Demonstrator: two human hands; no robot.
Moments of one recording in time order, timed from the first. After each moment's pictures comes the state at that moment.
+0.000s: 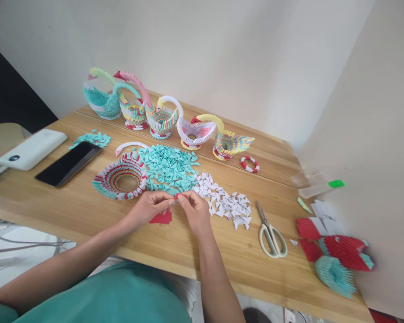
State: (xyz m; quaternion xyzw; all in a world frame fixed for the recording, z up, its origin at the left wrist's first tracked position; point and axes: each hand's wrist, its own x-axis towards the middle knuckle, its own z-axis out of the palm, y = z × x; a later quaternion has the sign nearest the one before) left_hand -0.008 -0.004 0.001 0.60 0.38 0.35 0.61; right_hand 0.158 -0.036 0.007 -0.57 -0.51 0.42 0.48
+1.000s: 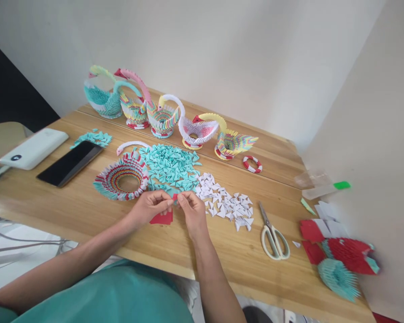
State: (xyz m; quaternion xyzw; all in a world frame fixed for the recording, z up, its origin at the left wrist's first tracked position) left_hand -0.011 -0.007 0.000 0.55 0.38 0.37 0.64; right_hand 0.141 -0.037 0.003 -0.54 -0.45 0.48 0.53
